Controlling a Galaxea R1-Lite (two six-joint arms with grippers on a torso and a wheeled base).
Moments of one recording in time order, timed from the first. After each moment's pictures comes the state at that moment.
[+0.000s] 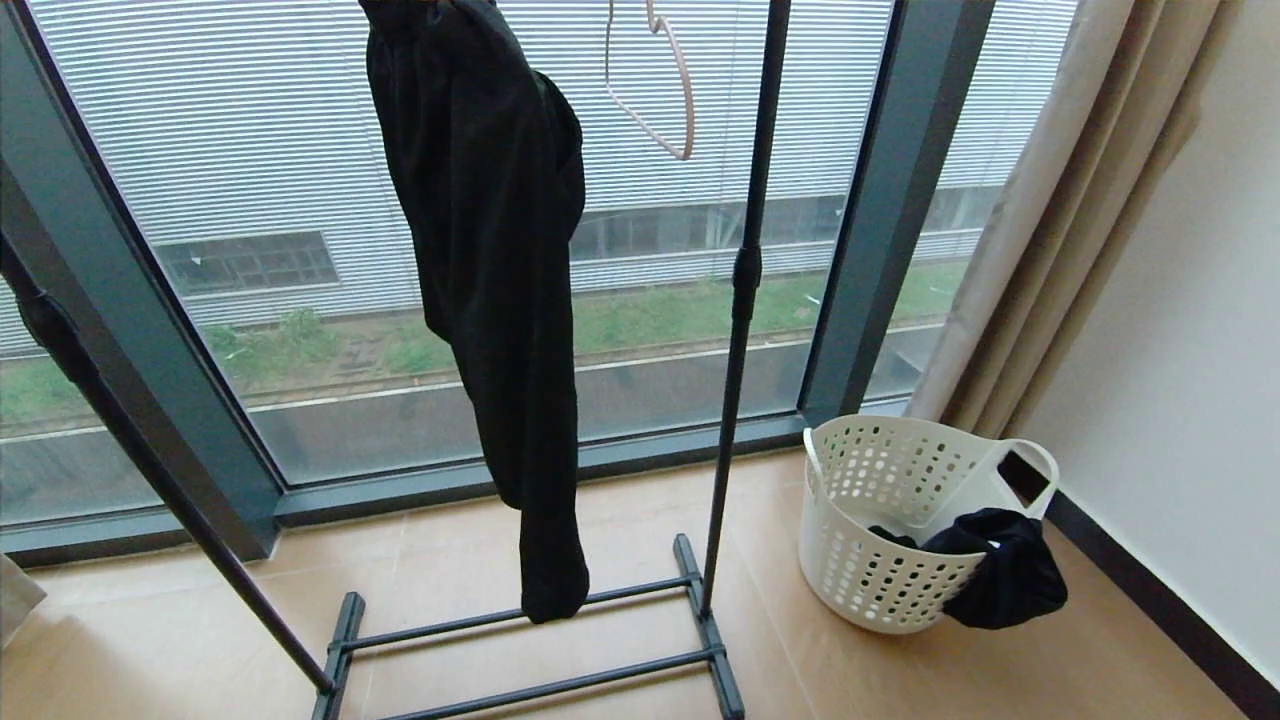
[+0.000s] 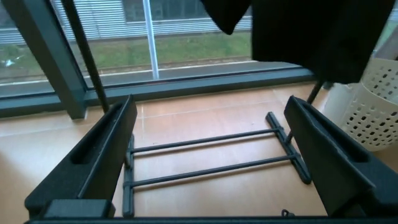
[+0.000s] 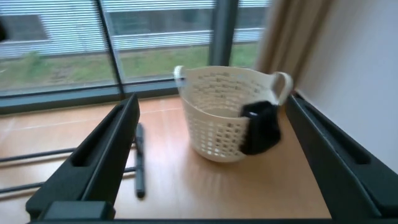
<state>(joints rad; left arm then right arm) 0.00 0.00 -0.03 0.07 0.00 -0.01 0.01 0.00 -0.01 0.02 -0.05 0.02</state>
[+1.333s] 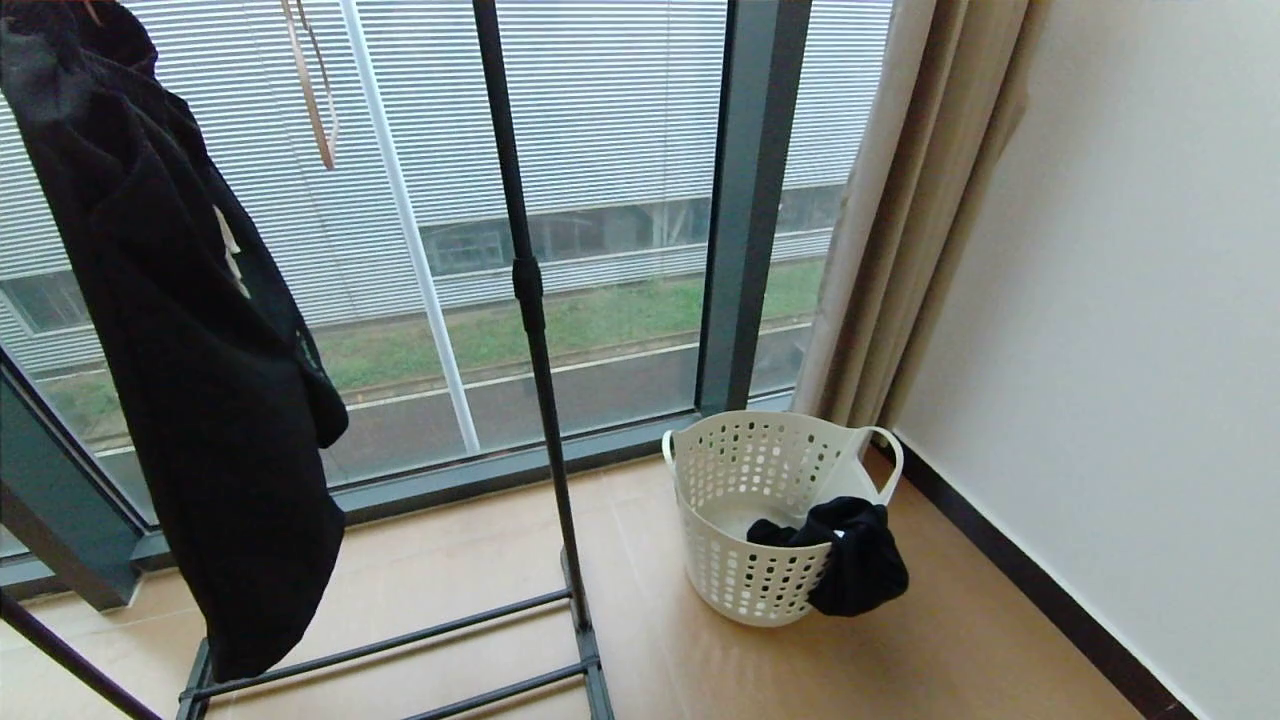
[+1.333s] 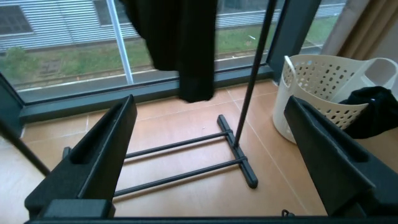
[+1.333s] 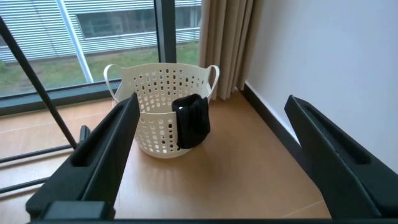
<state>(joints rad) 0.00 0.00 -0.03 0.07 0.00 -0.01 0.01 0.00 -0.01 0.02 -0.05 0.02</state>
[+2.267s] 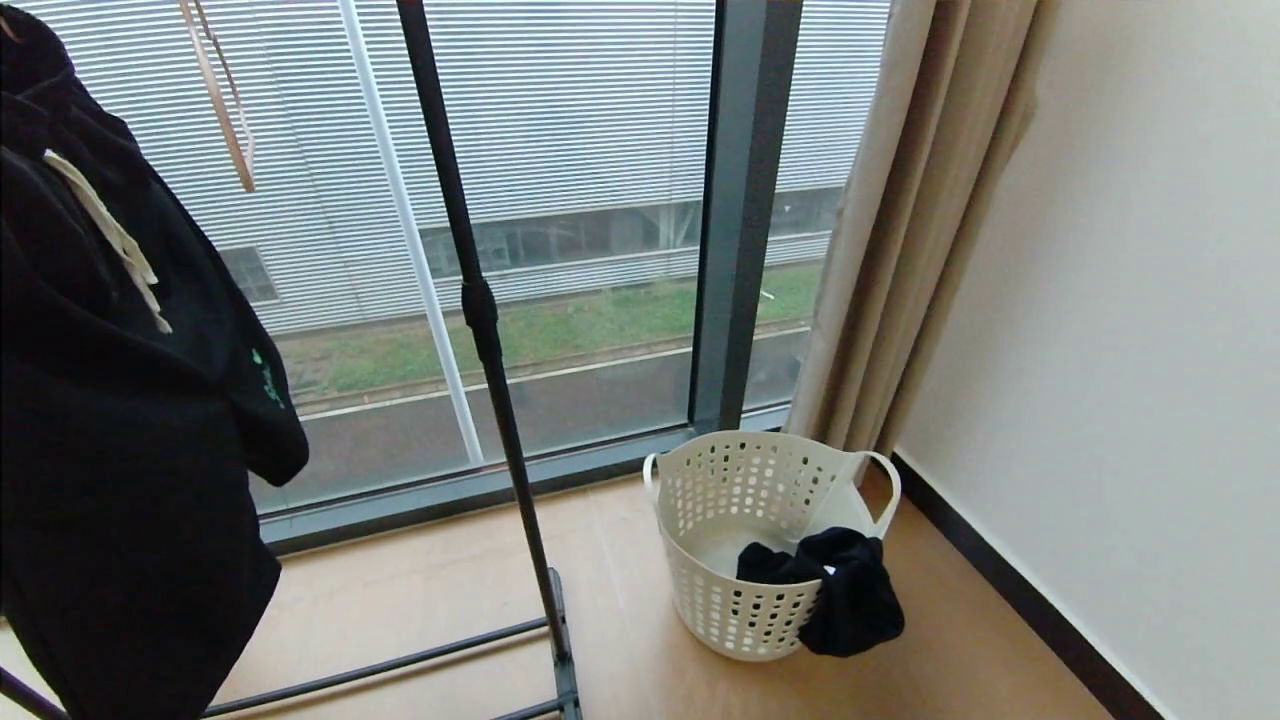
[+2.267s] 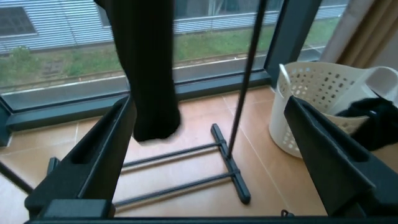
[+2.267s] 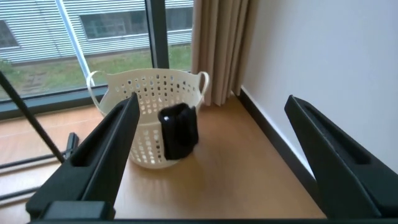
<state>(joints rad) 0.00 0.00 -0.03 0.07 0.00 -0.01 0.01 0.00 -0.01 0.02 -0.05 0.02</state>
